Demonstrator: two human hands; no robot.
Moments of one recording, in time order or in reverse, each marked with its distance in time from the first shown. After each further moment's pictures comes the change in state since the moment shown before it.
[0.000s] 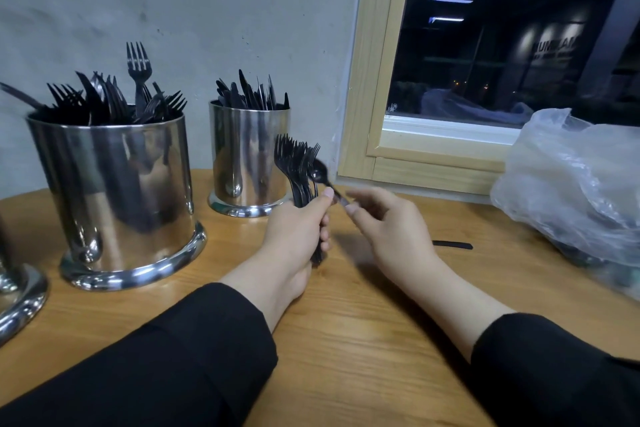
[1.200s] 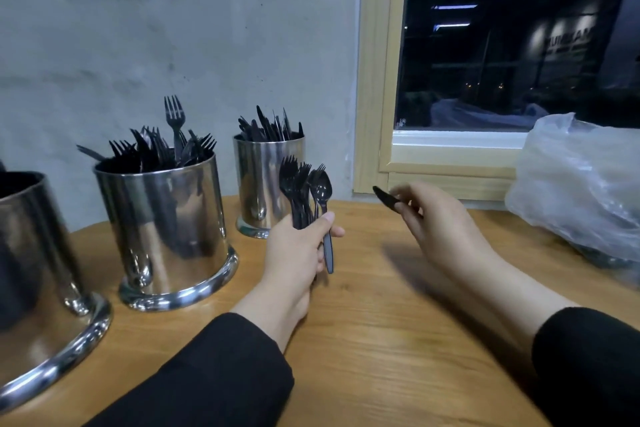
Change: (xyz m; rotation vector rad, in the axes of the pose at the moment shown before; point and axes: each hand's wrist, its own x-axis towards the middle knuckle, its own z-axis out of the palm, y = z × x) left_hand -0.030 0.022 -0.020 0.157 0.071 0.168; right_hand 0.008 -0.001 -0.051 -0.384 0.047 -0.284
